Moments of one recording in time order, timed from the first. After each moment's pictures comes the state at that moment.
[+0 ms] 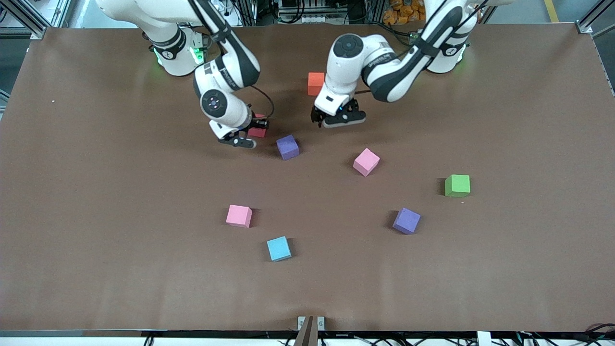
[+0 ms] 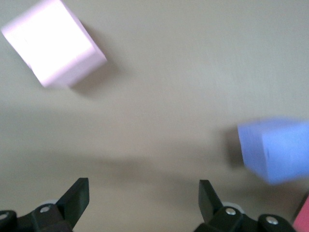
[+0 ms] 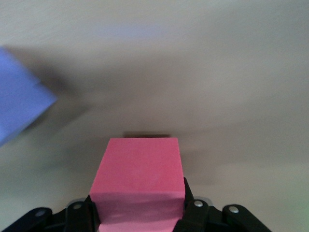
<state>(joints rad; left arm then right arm) -0.13 0.33 -0.73 -2.20 0.37 2.51 -1.36 0.68 0.27 0.06 -2.33 0.42 2.39 0.60</state>
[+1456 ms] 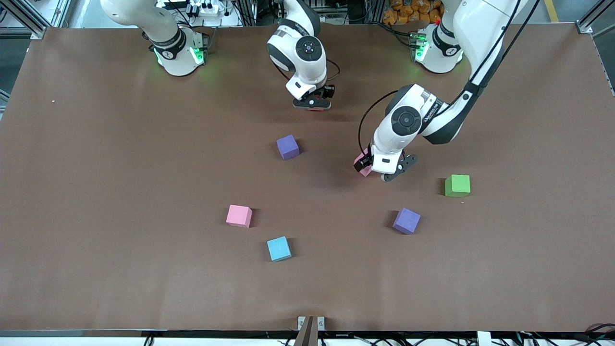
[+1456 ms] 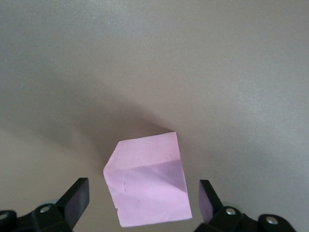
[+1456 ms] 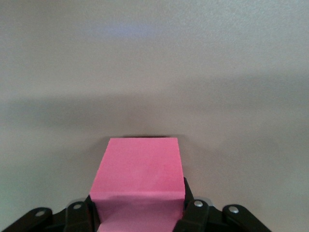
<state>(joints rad) -0.10 0.44 -0.47 -2.10 0.11 2.43 -1.26 1.05 0.48 0.09 -2.02 0.26 2.44 1.01</state>
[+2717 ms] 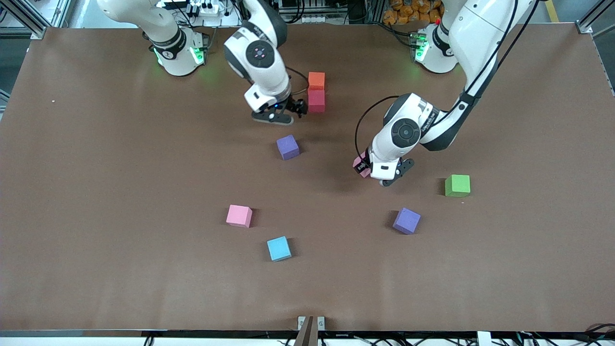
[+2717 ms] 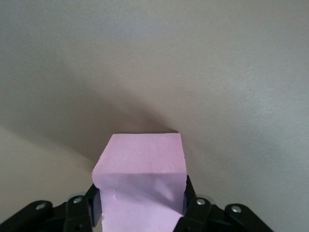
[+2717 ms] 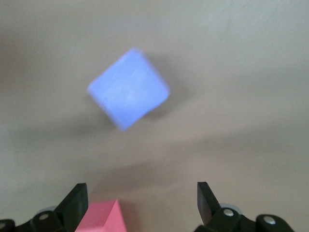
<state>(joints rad) -0.12 0.51 -0.45 -2.04 0.05 2.43 -1.26 0.71 0.22 0.13 -2.21 0.16 2.42 0.93</state>
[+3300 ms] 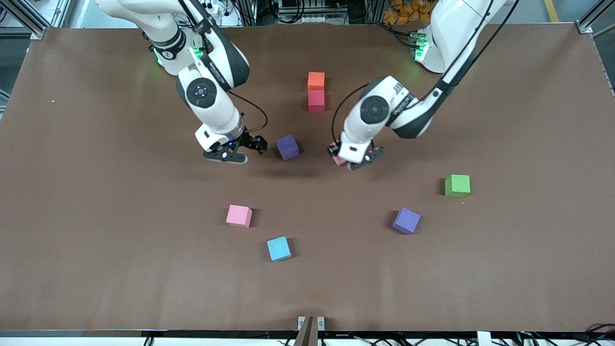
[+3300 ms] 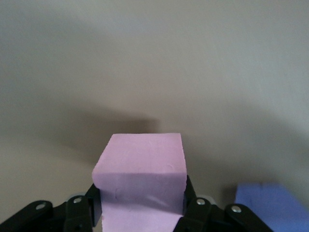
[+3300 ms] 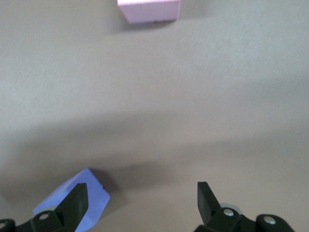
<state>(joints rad) -0.21 0.48 -0.58 -2.02 0.09 2.42 -1.24 0.46 0.24 0.11 -2.17 0.10 2.43 0.67</state>
